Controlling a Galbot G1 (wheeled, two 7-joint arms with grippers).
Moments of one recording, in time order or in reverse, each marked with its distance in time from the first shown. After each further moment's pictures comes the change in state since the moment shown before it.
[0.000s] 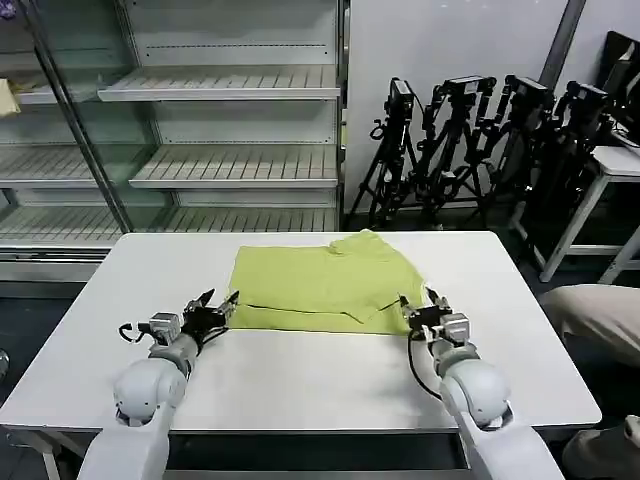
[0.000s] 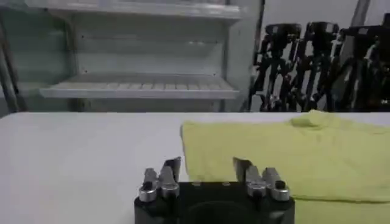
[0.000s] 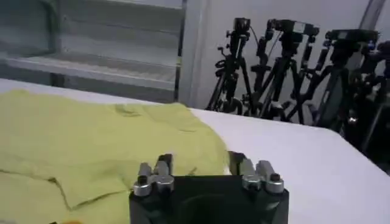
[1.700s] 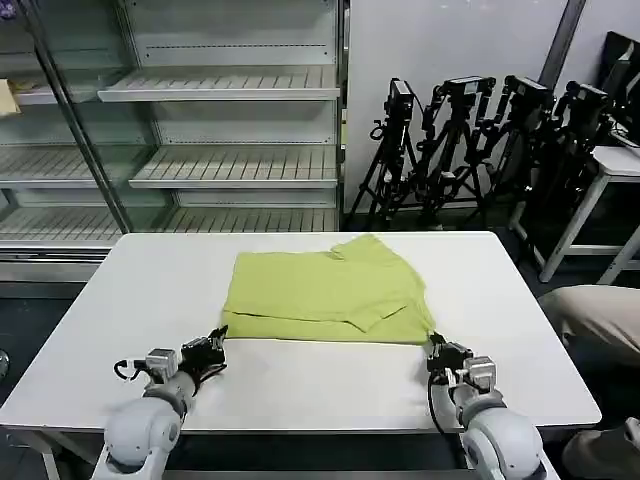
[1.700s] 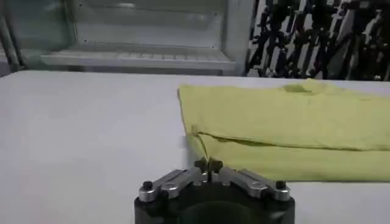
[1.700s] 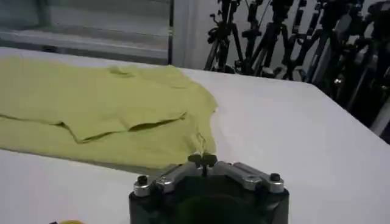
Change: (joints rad) left arm 0.235 -0.028 -0.073 -0.167 -0.009 0.023 0.036; right arm -0.261 -0.041 0.072 0.181 0.031 -0.022 0.029
